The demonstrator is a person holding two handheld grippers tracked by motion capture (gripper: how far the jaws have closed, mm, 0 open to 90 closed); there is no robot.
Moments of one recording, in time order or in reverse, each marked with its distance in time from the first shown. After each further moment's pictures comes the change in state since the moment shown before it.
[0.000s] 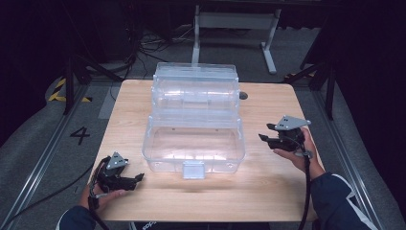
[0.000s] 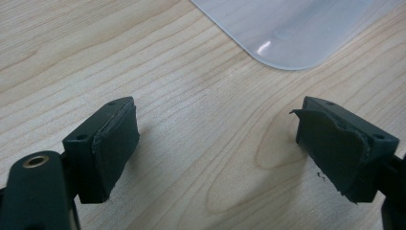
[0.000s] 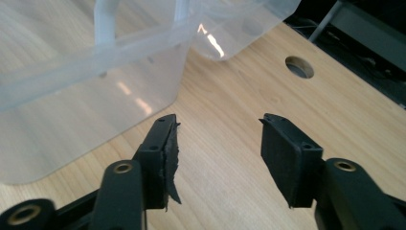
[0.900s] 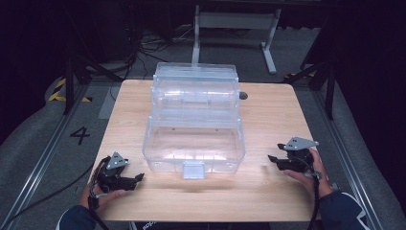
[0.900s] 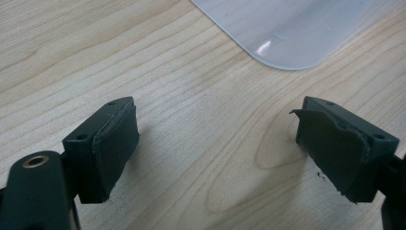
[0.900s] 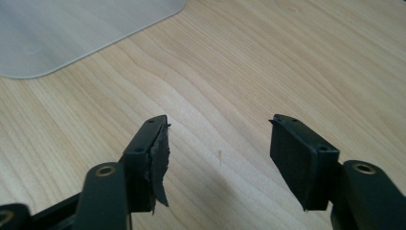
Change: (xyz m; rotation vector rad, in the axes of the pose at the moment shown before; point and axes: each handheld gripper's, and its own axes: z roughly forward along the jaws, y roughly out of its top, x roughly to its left) left arm 0.000 0.000 0.000 0.000 0.000 -0.001; right arm 0.016 -0.067 -0.014 0.094 0.006 0.087
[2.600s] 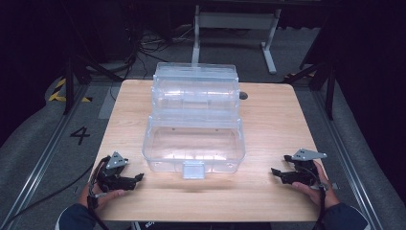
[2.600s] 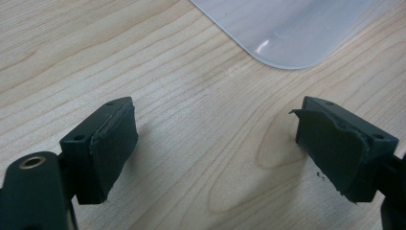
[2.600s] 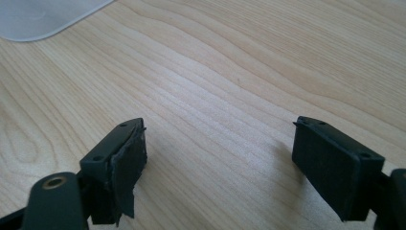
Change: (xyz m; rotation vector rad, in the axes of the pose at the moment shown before) left arm 0.003 0.000 0.000 -0.001 -0.006 0.019; right arm 0.004 -0.047 -0.001 -0.004 0.059 0.169
